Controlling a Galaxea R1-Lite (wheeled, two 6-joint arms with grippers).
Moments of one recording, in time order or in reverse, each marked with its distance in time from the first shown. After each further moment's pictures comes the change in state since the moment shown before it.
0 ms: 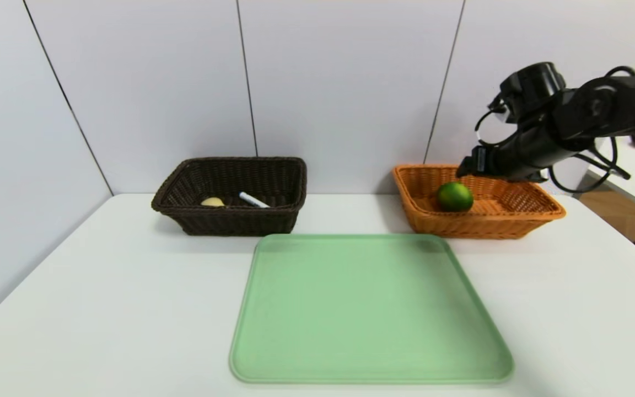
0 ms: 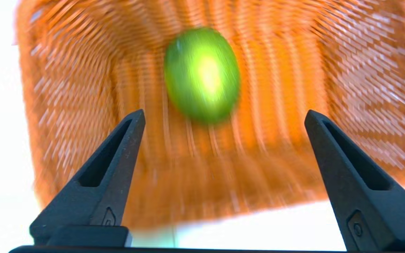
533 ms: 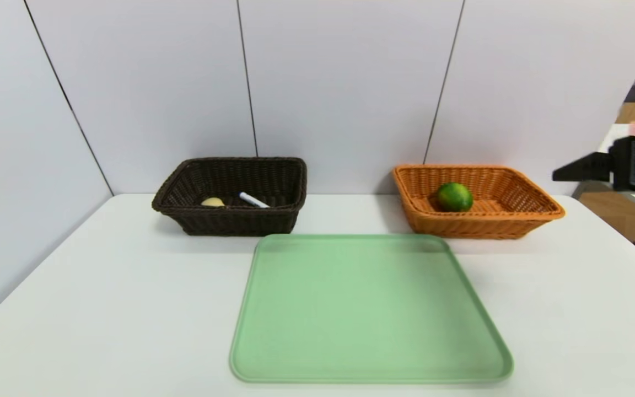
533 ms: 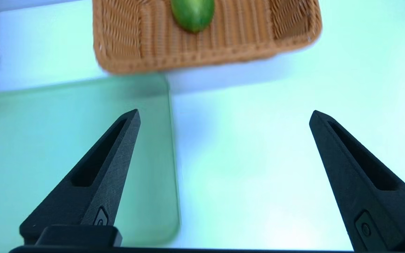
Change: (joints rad) left arm 0.000 0.000 0.000 0.000 0.000 0.000; right arm 0.034 -0.672 0.507 0.021 0.001 -0.010
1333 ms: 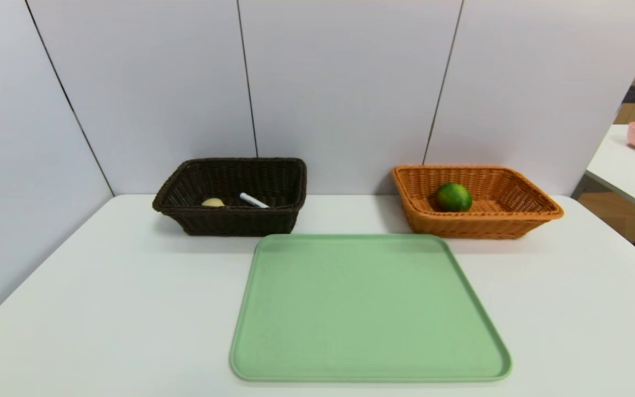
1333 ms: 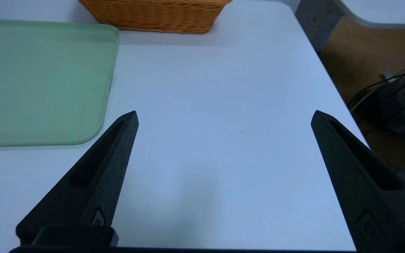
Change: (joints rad) left arm 0.000 0.000 0.000 0.000 0.000 0.000; right arm -0.124 -1.022 0.822 -0.210 0.001 -0.306
